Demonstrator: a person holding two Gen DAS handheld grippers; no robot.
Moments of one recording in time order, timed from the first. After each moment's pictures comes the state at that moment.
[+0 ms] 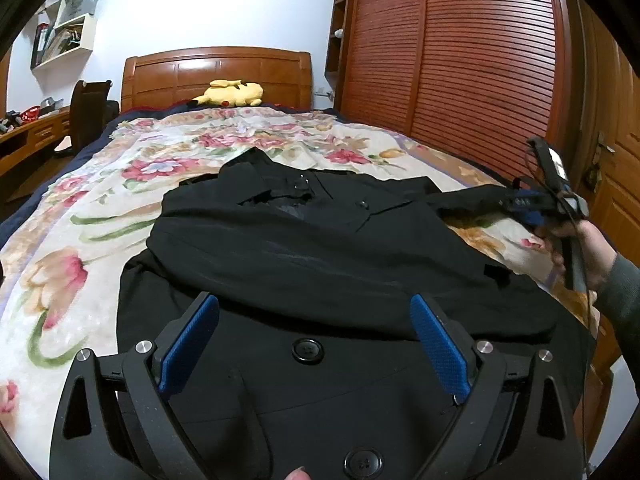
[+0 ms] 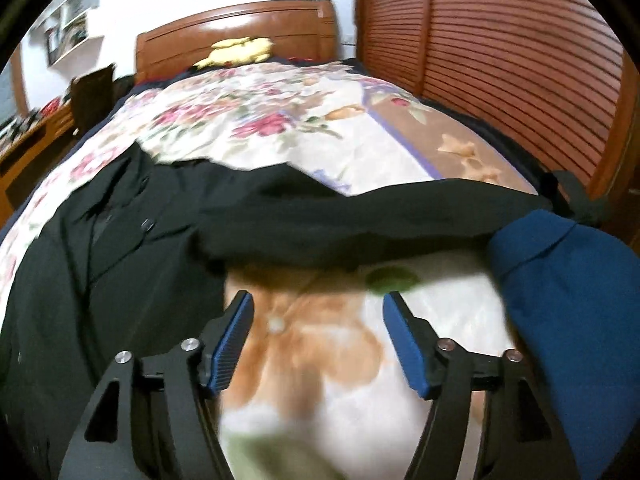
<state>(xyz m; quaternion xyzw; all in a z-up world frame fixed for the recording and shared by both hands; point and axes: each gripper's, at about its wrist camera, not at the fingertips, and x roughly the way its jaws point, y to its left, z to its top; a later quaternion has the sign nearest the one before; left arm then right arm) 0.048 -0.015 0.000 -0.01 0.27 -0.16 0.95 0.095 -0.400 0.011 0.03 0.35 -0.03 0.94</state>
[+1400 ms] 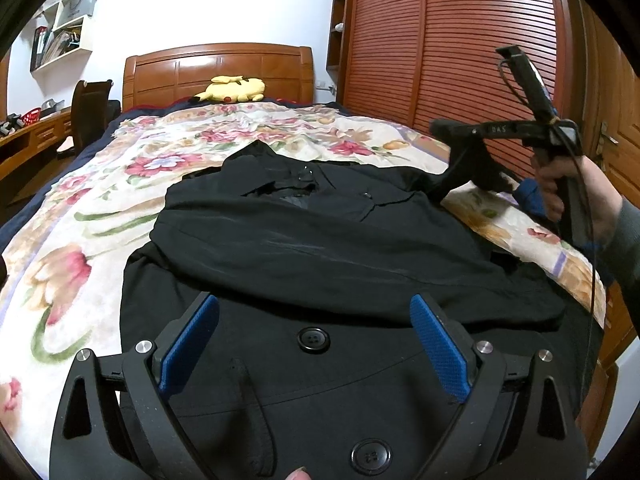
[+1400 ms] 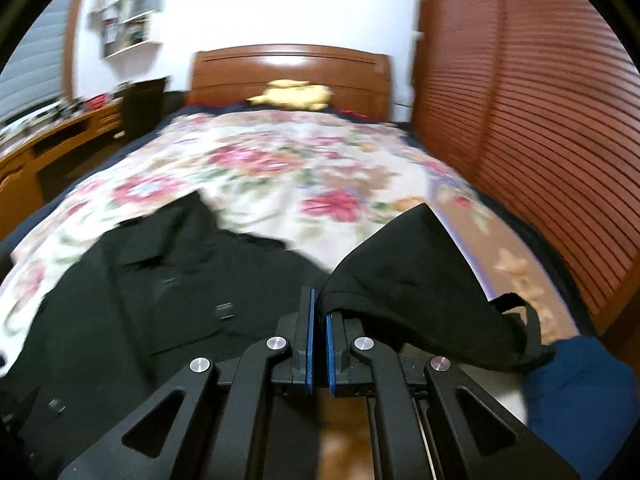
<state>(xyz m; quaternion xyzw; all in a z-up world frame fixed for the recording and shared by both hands) 0.045 -0.018 -0.004 0.00 0.28 -0.16 0.95 0.119 -0.292 0.069 -0.05 0.26 0.05 0.96</state>
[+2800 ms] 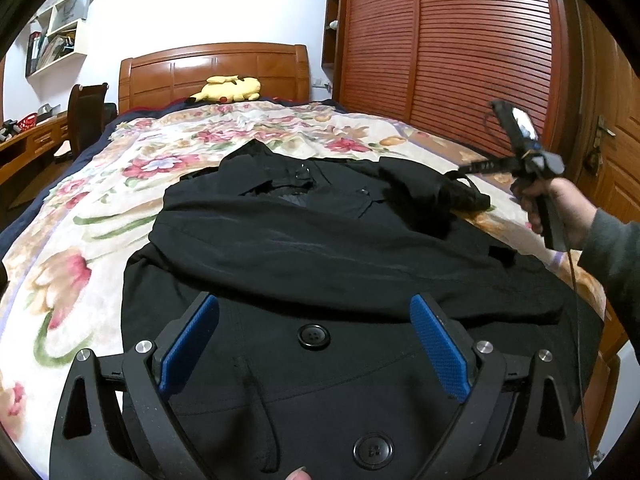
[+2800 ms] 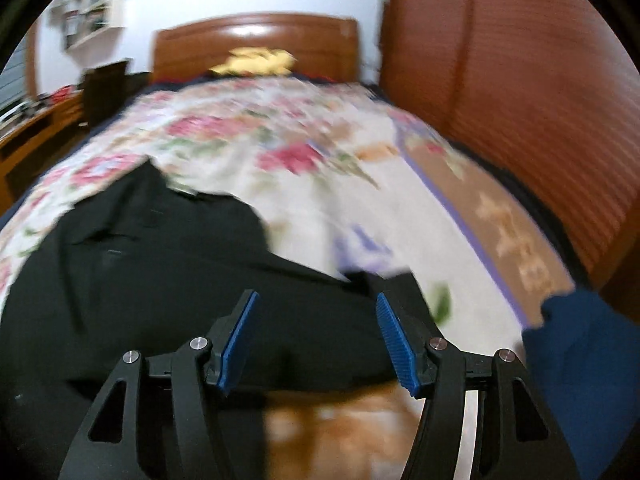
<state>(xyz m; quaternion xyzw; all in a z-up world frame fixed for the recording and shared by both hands) 0.045 -0.019 -0.004 0.01 0.28 -0.16 0.95 0.178 -0.344 0.019 -0.01 0.33 -0.03 0.94</state>
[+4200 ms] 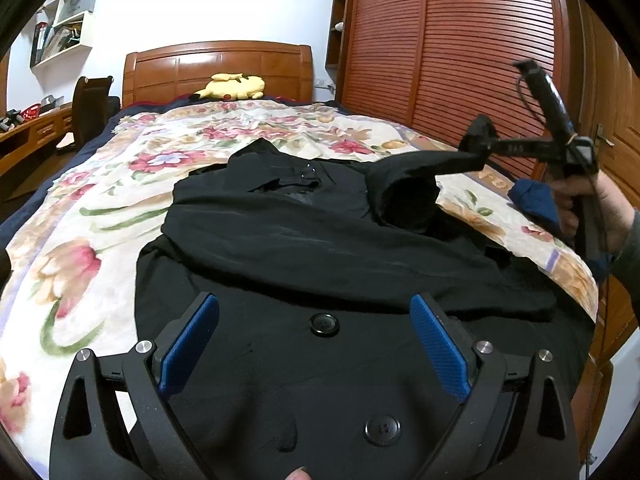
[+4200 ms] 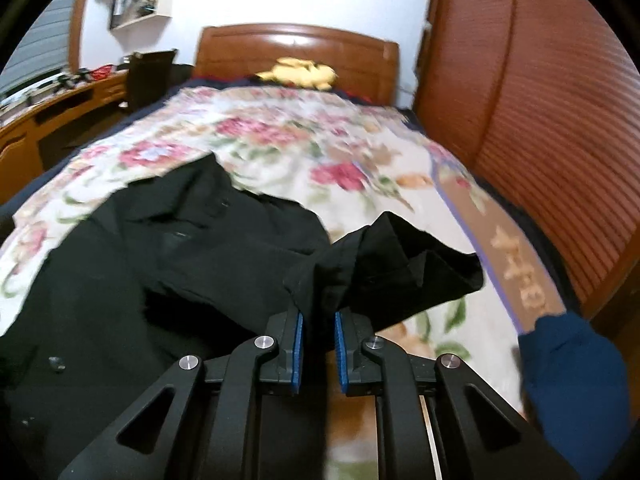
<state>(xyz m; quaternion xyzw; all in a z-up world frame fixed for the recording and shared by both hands) 0.032 -0.002 0.001 -0.01 0.28 -0.16 0.95 0.106 -0.269 0.069 -0.08 0.29 0.04 0.95</state>
